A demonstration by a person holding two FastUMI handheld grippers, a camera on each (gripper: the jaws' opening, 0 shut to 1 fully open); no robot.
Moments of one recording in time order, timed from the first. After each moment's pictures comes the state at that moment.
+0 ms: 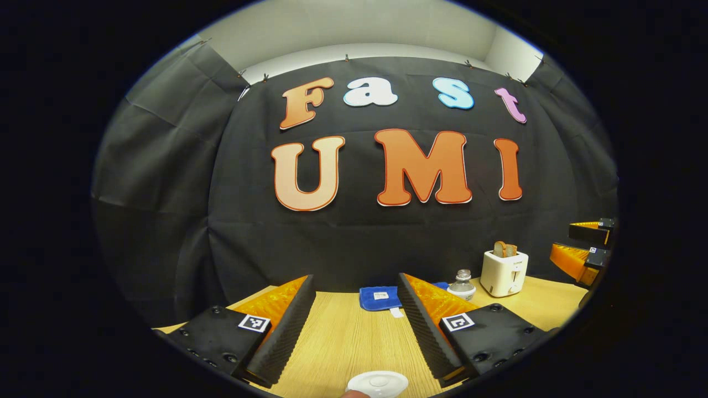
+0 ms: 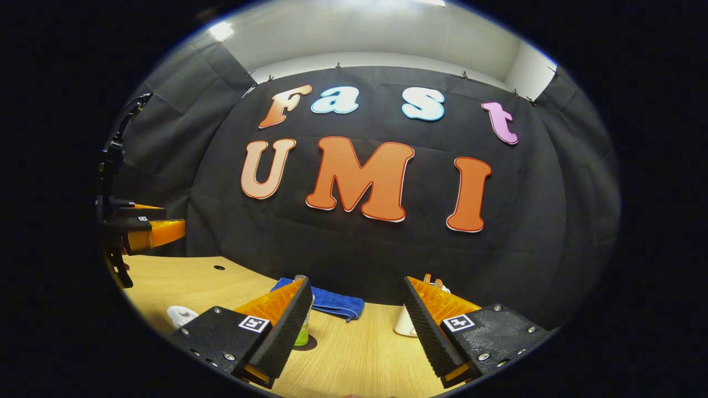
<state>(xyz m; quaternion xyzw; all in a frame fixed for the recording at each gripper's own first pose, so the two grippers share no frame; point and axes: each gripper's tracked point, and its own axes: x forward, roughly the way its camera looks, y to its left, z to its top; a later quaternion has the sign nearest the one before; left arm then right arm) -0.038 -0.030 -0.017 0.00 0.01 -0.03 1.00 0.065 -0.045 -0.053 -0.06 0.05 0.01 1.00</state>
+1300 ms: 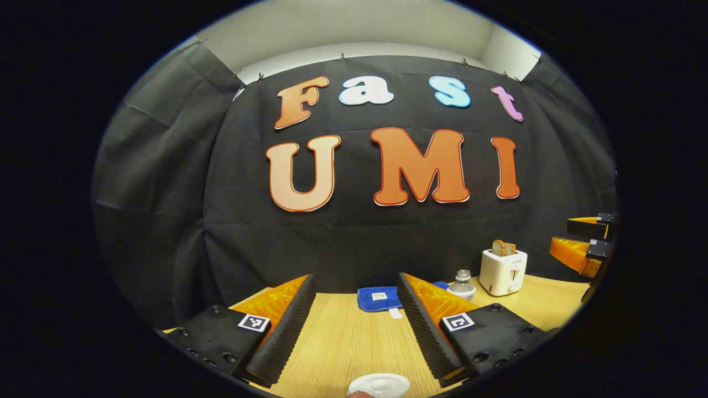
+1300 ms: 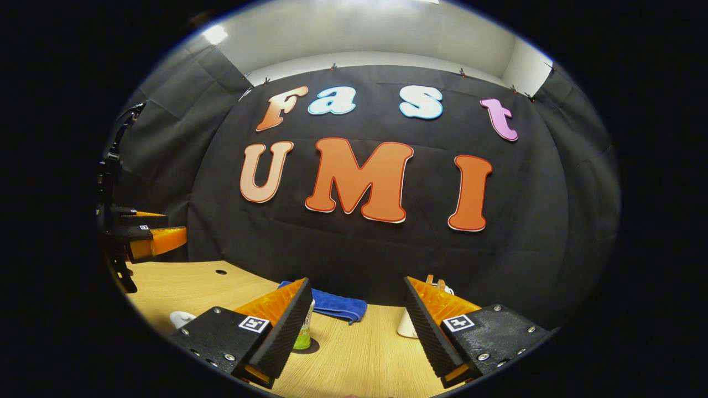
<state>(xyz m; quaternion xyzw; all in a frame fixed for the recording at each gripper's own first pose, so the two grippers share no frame) -0.031 -0.032 -0.018 0.00 0.02 -0.04 1.00 0.065 -0.044 -0.058 -0.04 0.05 0.02 1.00</state>
